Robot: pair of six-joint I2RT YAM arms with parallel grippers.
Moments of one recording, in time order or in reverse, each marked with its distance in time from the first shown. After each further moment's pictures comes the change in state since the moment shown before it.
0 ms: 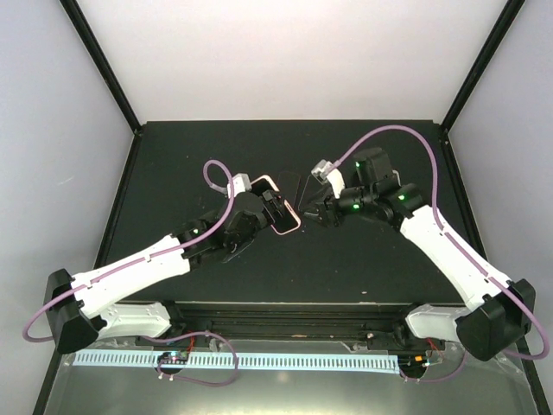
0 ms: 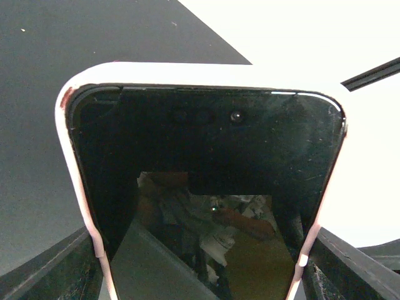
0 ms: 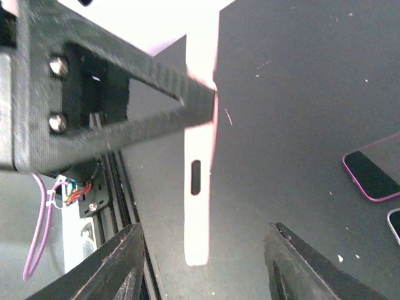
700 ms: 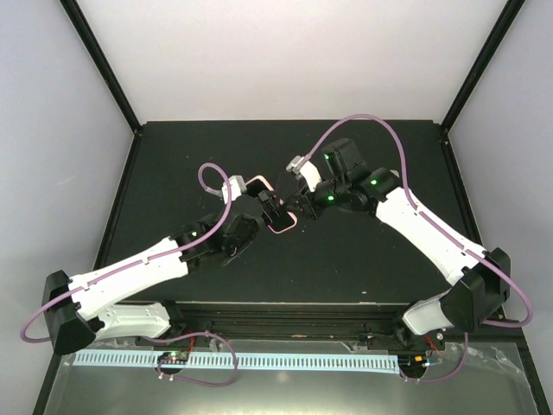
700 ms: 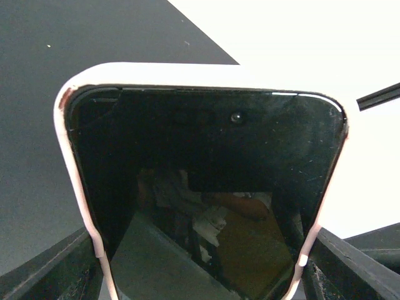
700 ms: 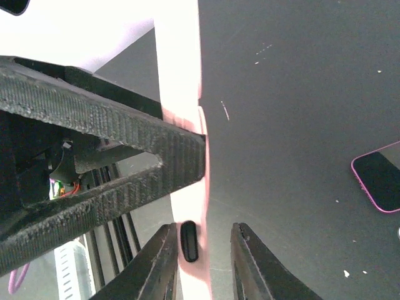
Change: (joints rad) left arm -0.025 -0.019 -0.011 -0.012 -0.085 -0.039; right arm 0.135 0.196 0.204 -0.062 0.131 0.037
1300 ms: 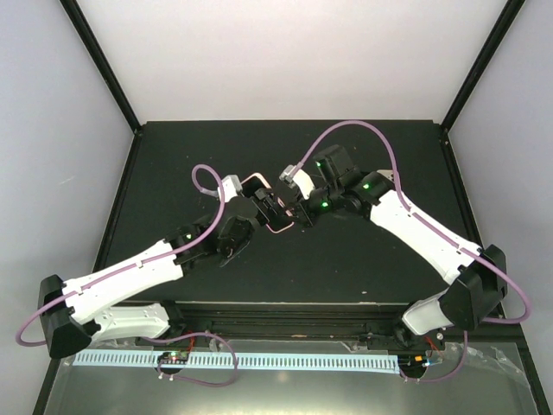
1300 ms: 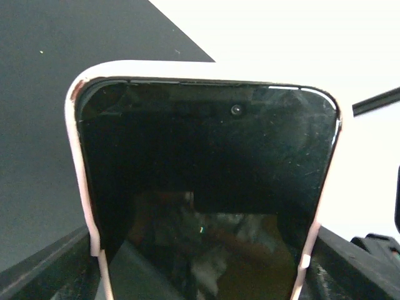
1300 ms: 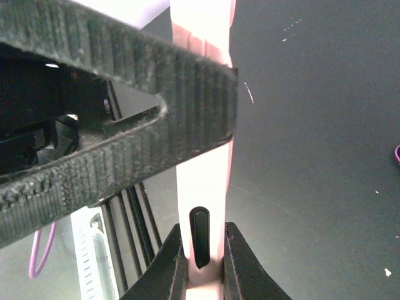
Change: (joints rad) left arm -0.002 -0.040 -0.015 0.014 -0.009 -0.011; right arm 0.053 0.016 -0.021 -0.008 -0.011 0.030
